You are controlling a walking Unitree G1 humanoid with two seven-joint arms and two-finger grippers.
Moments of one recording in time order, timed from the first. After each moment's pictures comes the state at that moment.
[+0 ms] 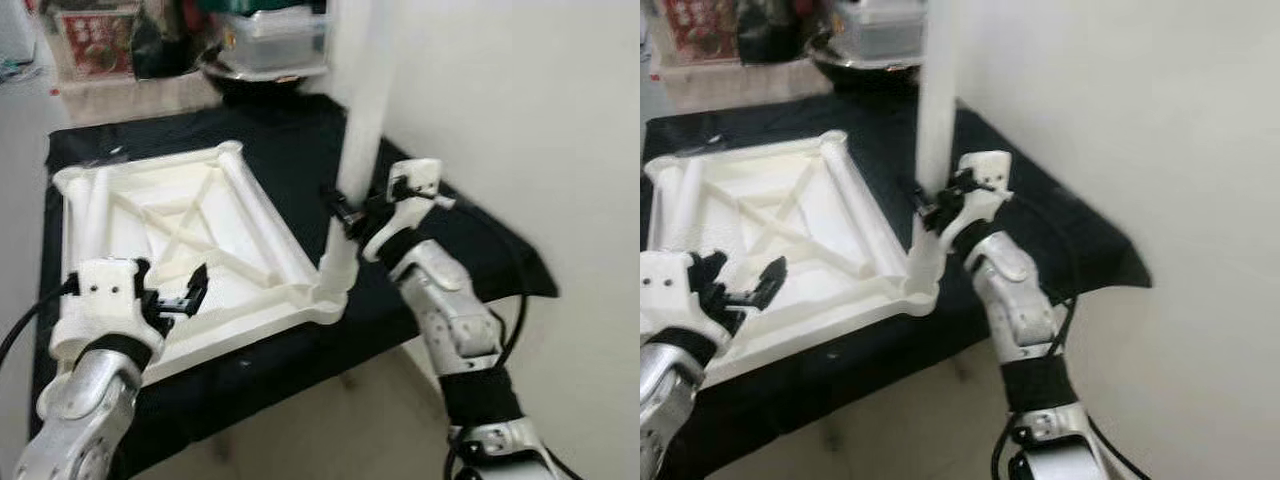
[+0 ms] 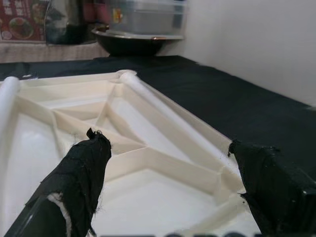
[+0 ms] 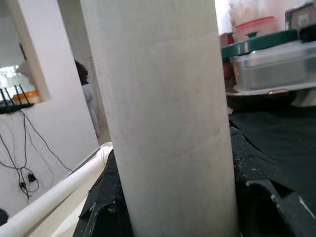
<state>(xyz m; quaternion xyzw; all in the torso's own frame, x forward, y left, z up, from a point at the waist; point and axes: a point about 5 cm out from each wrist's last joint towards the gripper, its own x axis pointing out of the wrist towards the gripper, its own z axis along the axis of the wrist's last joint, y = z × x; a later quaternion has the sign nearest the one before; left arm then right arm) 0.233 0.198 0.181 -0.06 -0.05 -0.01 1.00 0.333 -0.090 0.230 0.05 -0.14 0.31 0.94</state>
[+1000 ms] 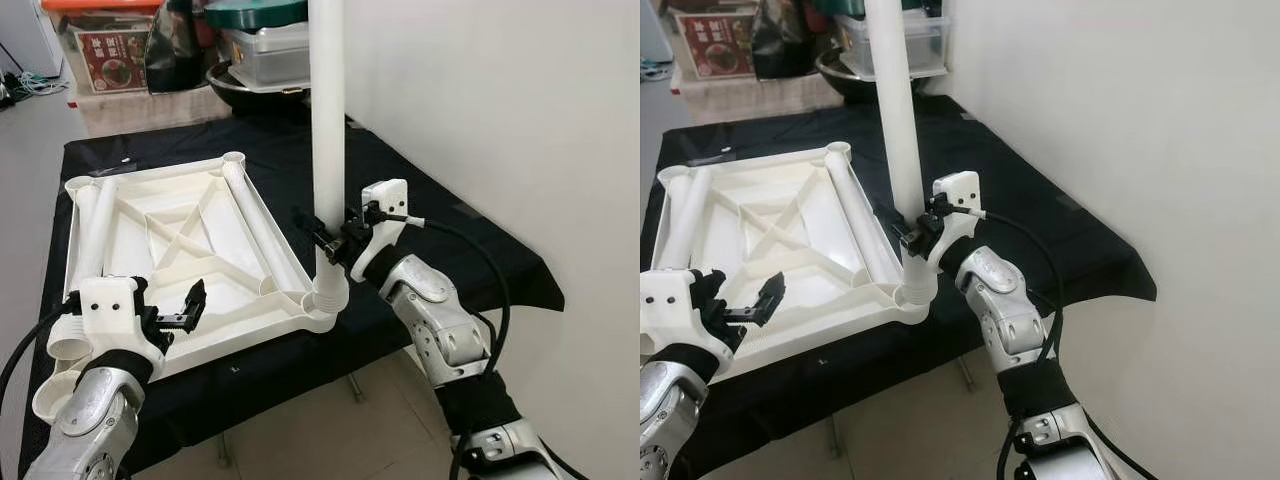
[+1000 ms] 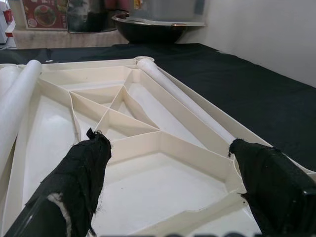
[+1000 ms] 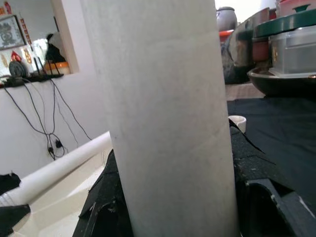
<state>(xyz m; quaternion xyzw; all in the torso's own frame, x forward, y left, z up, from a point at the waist) 0.228 0.204 0.173 -0.05 -0.03 0.01 1.00 0.335 -0.073 0.209 0.00 -0.12 0.36 0.92</state>
